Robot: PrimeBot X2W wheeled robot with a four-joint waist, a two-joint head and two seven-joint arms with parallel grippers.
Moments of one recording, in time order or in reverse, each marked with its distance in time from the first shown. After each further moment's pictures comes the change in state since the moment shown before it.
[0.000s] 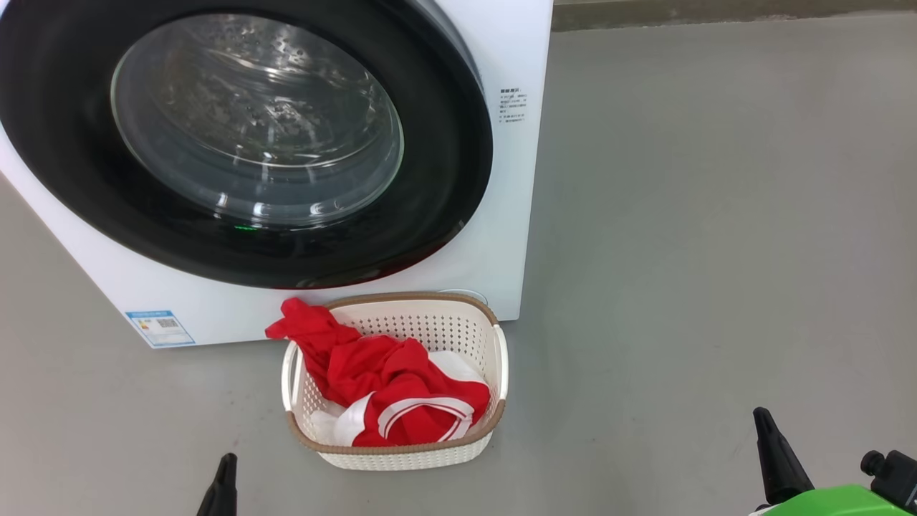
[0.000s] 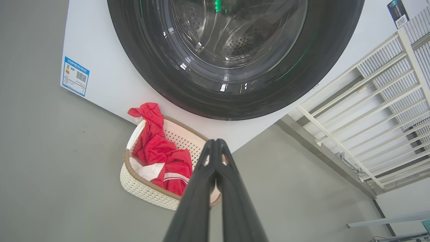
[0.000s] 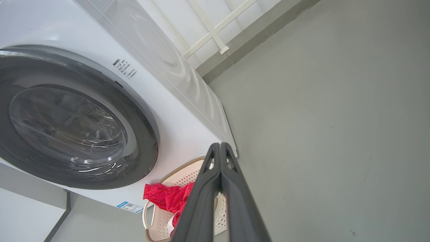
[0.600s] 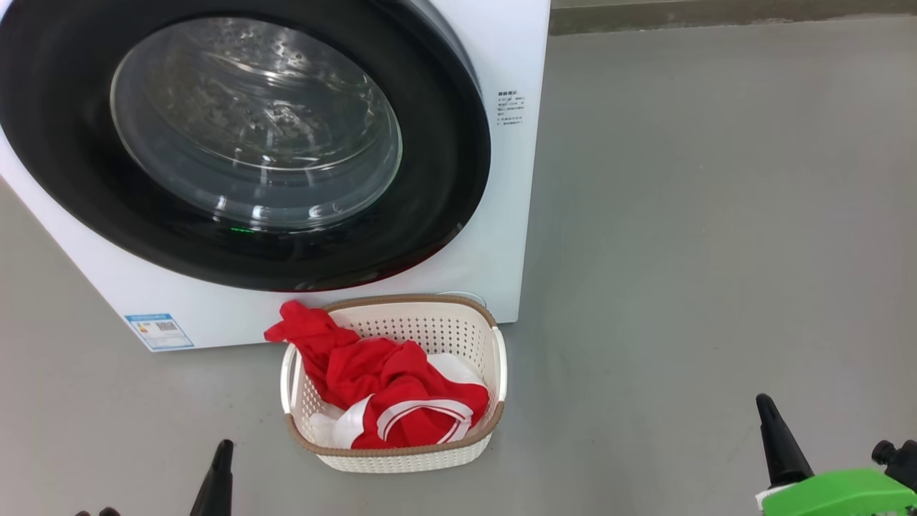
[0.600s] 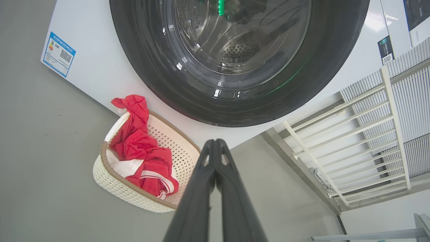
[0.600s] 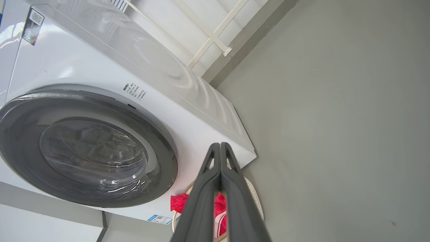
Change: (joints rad) left arm -0.034 -0.005 0.015 0.006 -0.172 0.000 0.049; right arm -0.025 0.000 -0.012 -0.009 0.178 0.000 0.051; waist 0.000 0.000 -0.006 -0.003
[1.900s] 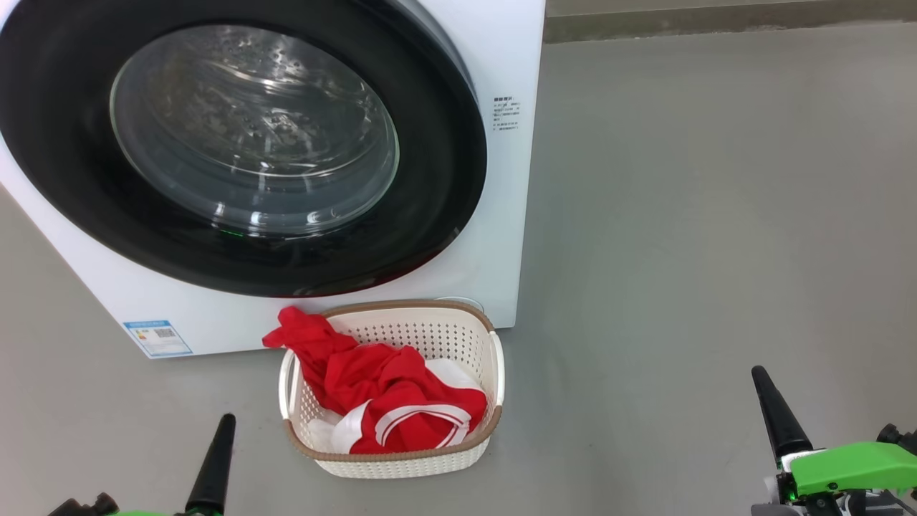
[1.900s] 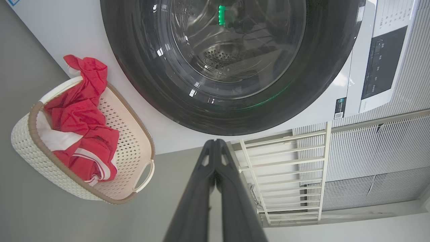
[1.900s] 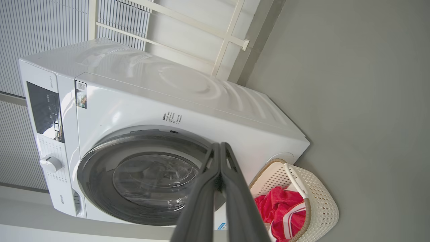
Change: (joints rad) left arm -0.057 -0.023 0.029 0.017 -0.369 0.000 0.108; right arm -0.056 -0.001 -0.012 -0.017 0.375 0.000 0.109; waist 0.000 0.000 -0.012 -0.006
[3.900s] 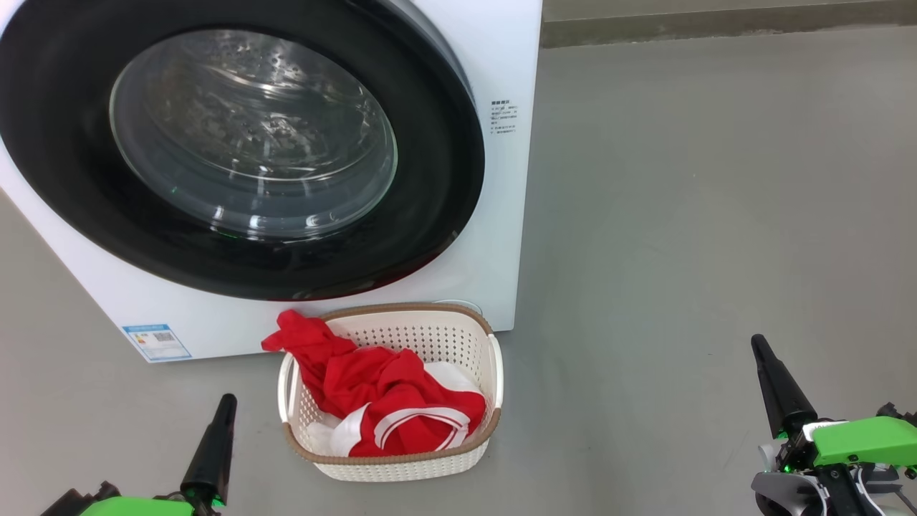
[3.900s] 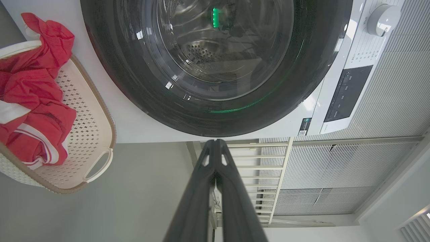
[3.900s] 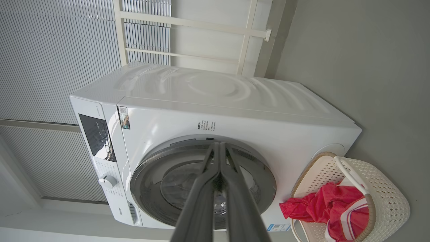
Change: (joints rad) left arm -0.051 -0.011 0.021 0.007 -0.245 0.000 0.071; right arm -0.056 -0.002 -0.011 -0.013 0.253 0.000 0.070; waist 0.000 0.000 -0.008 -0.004
